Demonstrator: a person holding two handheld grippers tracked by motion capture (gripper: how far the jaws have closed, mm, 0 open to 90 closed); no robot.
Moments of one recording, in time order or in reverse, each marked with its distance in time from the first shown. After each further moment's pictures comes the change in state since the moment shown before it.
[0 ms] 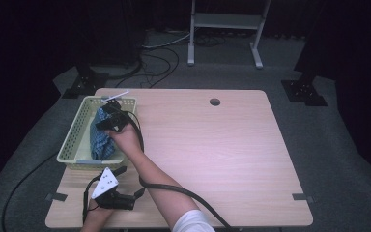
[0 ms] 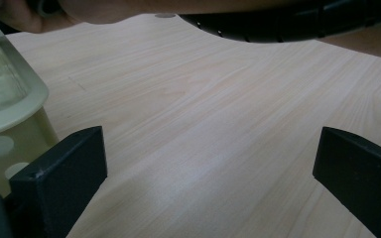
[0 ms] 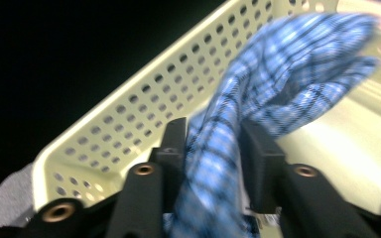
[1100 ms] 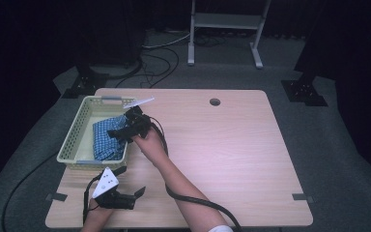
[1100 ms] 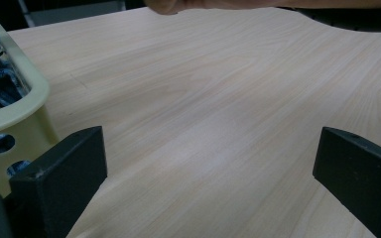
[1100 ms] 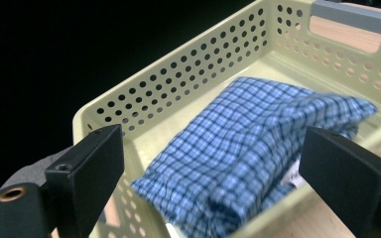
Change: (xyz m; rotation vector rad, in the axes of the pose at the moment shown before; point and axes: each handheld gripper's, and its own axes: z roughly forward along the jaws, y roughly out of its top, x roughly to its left) left arm 0.000 0.000 0.001 0.011 0.008 -0.002; right arm -0.019 -0.040 -0.064 -0.113 0.069 -0.092
